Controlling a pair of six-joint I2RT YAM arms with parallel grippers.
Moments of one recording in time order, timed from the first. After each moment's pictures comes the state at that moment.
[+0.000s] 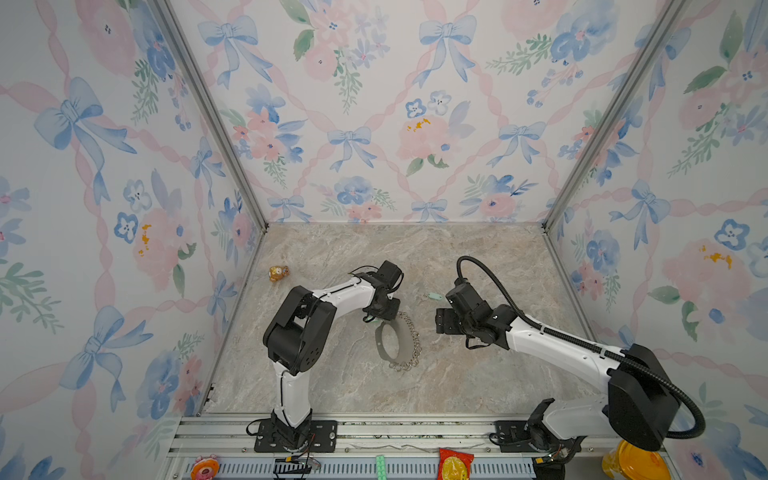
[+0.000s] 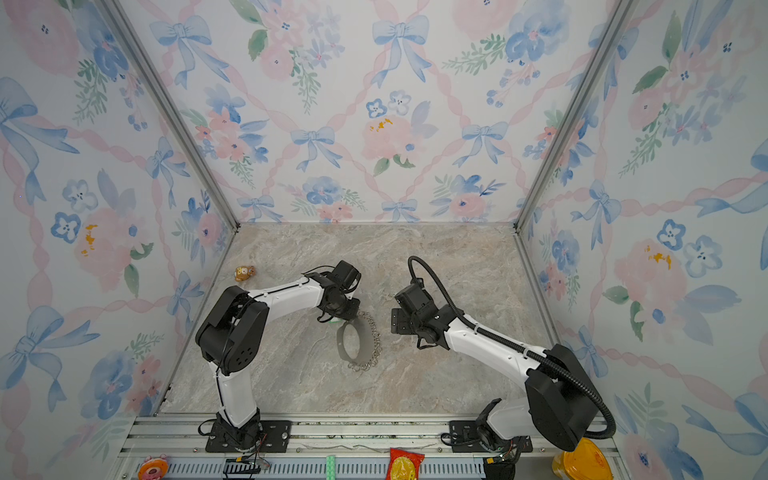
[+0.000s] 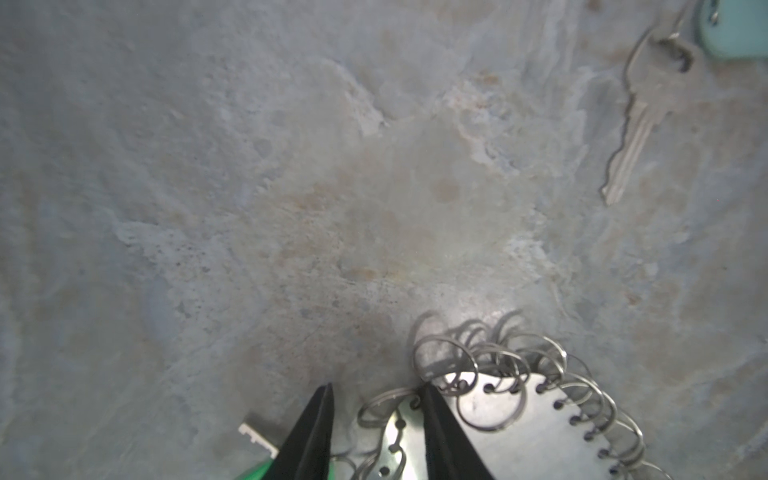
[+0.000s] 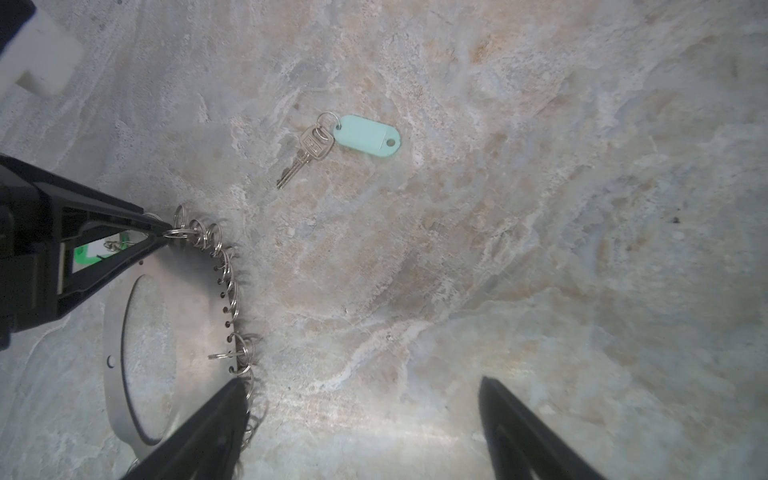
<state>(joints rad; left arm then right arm) -0.58 1.91 1.24 -0.58 0.01 -0.24 0.73 1.38 0.88 -0.49 0.23 0.62</state>
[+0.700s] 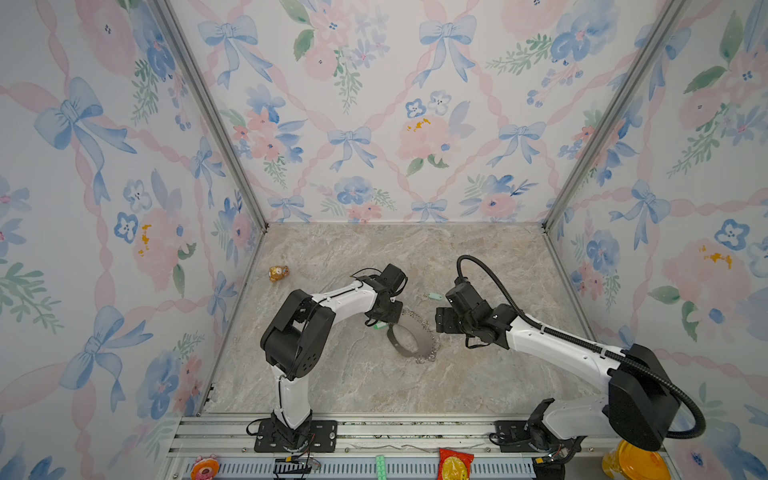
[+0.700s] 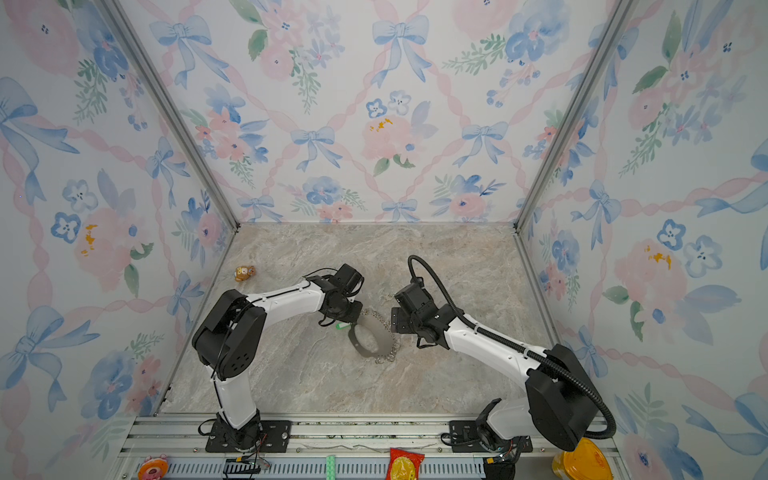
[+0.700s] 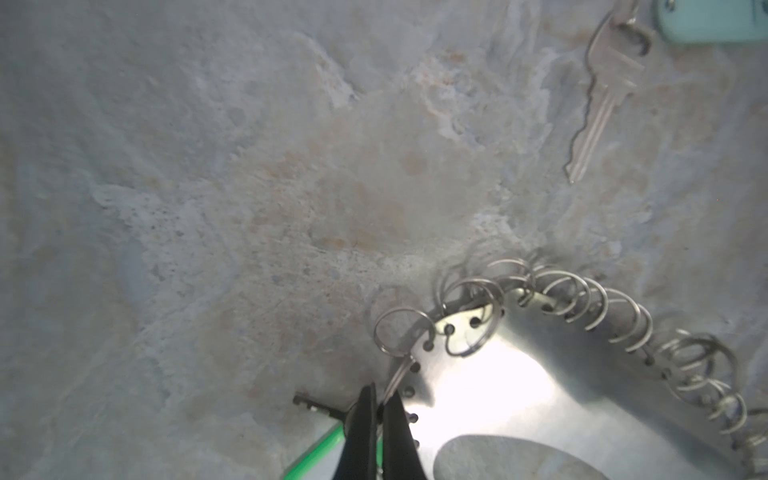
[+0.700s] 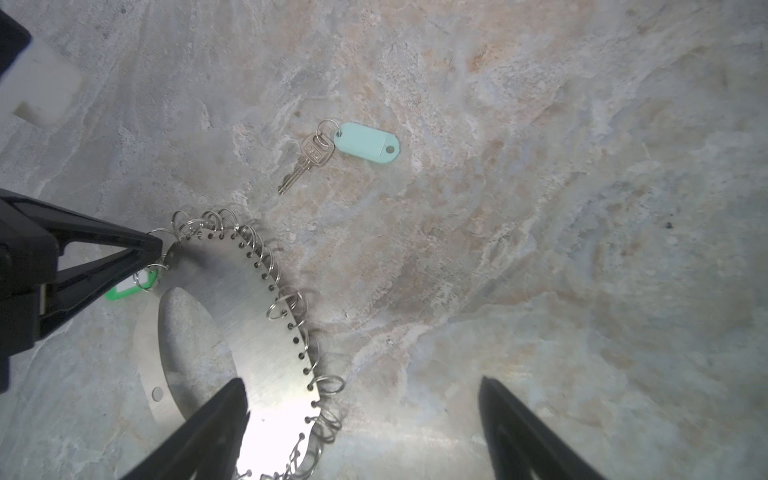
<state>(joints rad) -0.62 1.87 1.21 -0.58 -0.02 -0.30 0.73 1.38 0.88 -0.49 0.24 0.62</state>
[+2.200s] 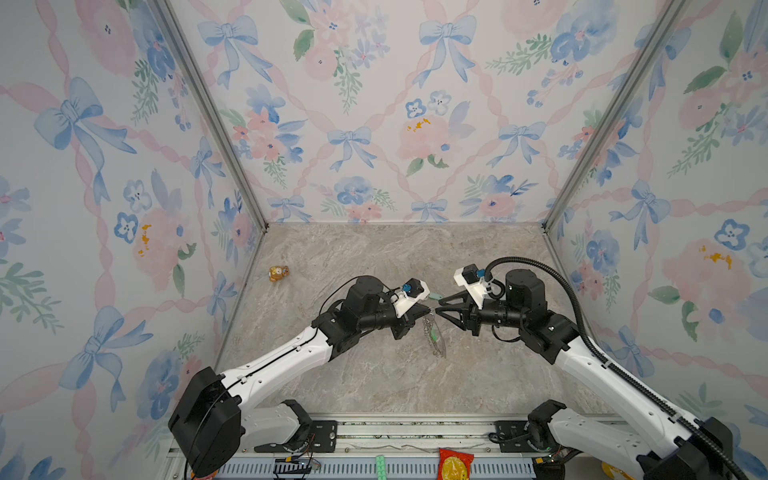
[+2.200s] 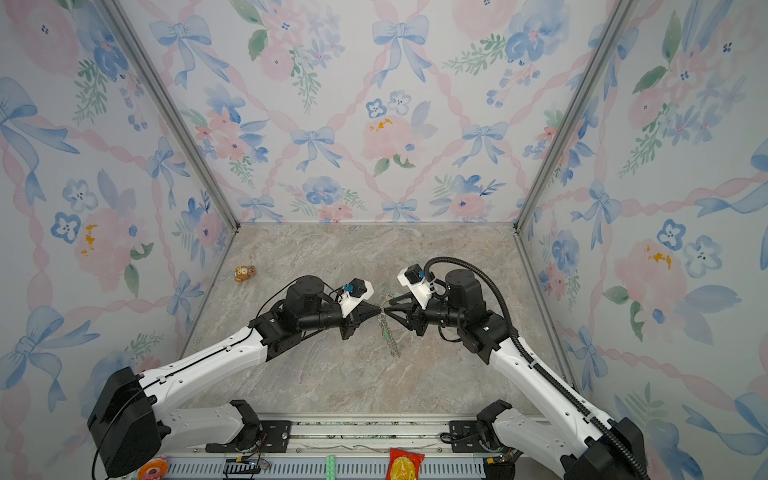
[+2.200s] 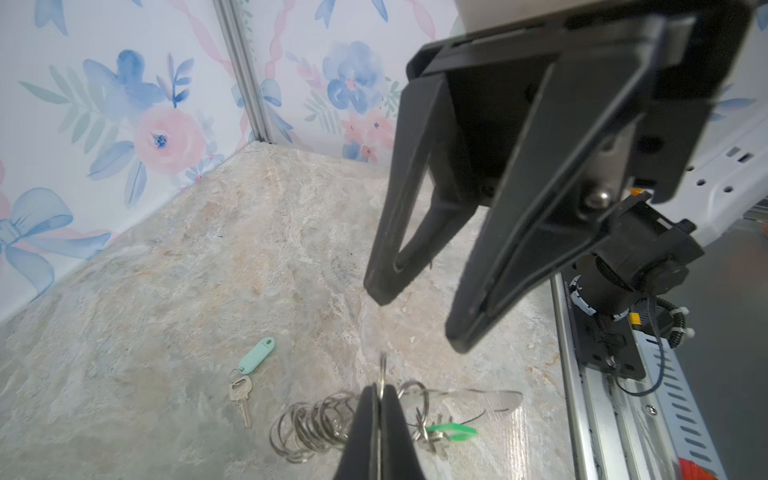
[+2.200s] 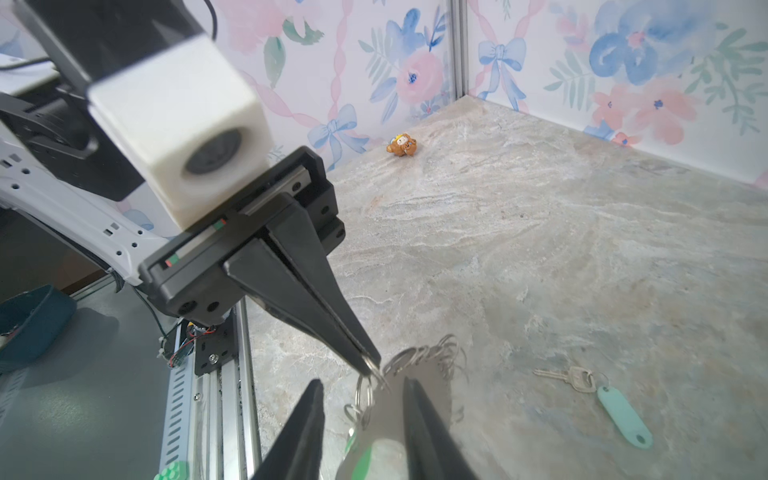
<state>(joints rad) -0.75 1.21 0.80 0.06 0.48 0.18 0.51 1.00 0.81 -0.20 -0.70 0.01</state>
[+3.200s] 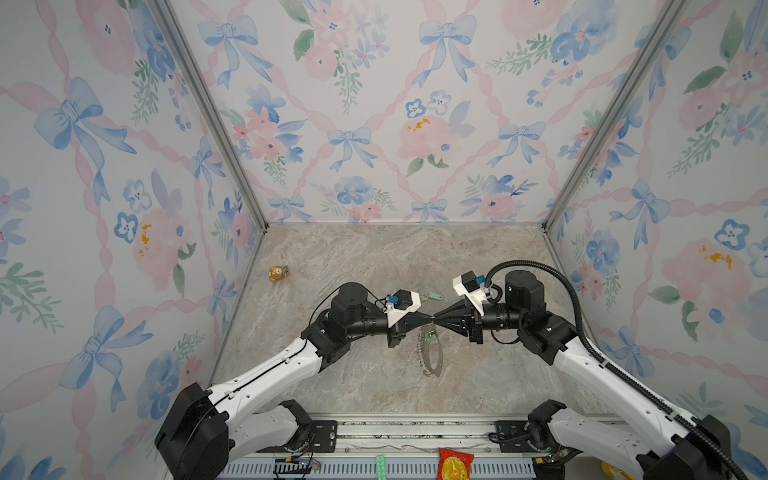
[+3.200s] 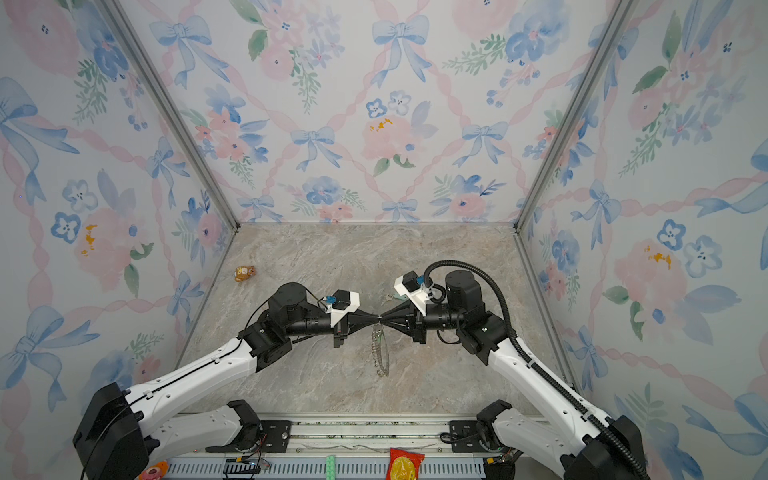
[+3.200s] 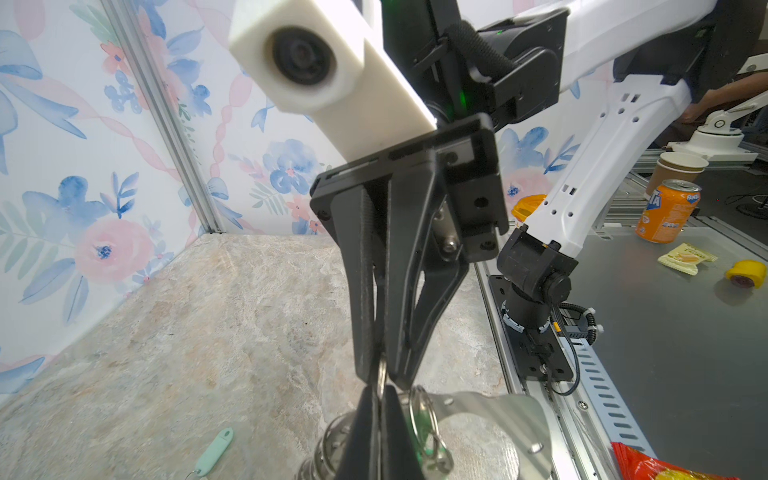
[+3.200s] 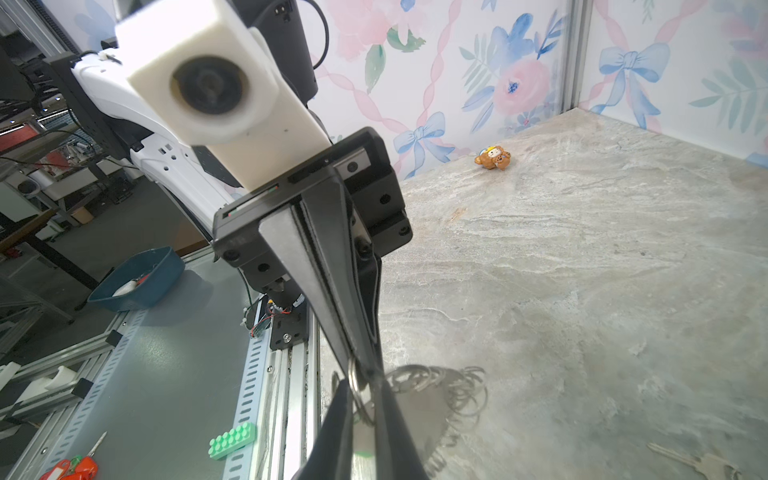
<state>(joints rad) -0.73 1.12 0.71 0.24 0.70 0.19 0.53 1.03 0.80 -0.15 -0.94 0.01</state>
